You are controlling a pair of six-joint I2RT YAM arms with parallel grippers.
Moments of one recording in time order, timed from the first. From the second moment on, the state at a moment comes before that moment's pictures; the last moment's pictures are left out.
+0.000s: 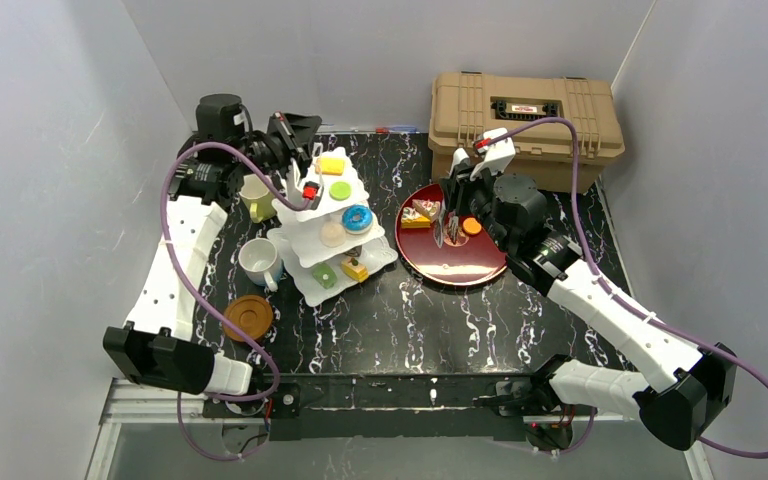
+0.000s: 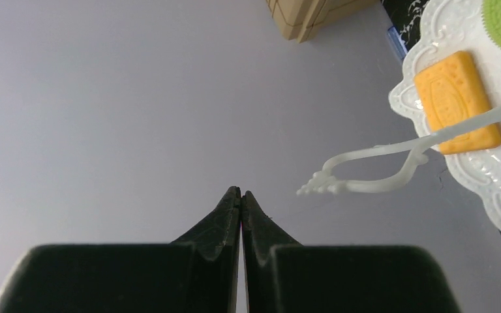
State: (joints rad) left arm -0.18 1.39 1.58 -0.63 0.77 2.09; right arm 0.71 1.10 1.03 -0.05 0.27 0.13
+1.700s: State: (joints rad) left arm -0.31 1.30 1.48 -0.47 0.29 0.17; right arm 0.70 1.08 1.03 -0.07 0.27 0.15
